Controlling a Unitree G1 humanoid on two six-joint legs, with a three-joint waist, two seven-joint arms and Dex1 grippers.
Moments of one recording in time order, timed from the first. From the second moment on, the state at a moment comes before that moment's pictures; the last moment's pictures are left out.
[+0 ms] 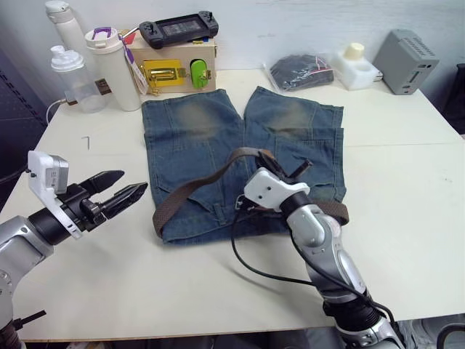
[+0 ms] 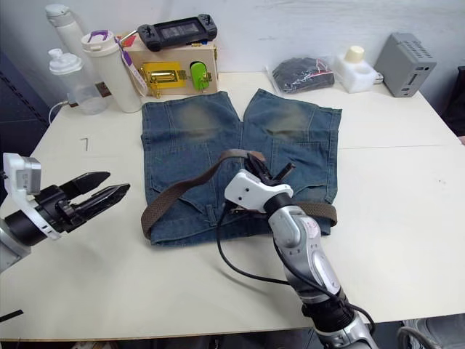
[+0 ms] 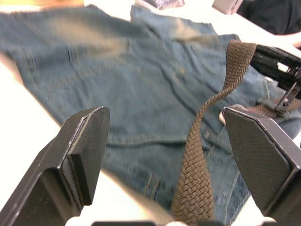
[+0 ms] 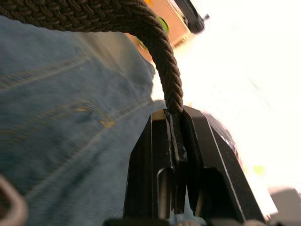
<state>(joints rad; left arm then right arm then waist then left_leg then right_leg) -0.05 0.72 0.69 -0.54 -0.99 1.02 -0.49 -0.34 -0.19 0.36 -0.38 -0.69 0.31 0.28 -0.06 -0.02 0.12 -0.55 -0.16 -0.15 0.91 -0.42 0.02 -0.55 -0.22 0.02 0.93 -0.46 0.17</state>
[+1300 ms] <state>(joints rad) 0.08 0.78 0.63 -0.53 -1.57 0.99 -0.45 -1.06 -0.62 0.51 0.13 0.44 0.68 1.56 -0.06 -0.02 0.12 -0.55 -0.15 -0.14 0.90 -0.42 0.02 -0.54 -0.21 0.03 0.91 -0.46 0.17</state>
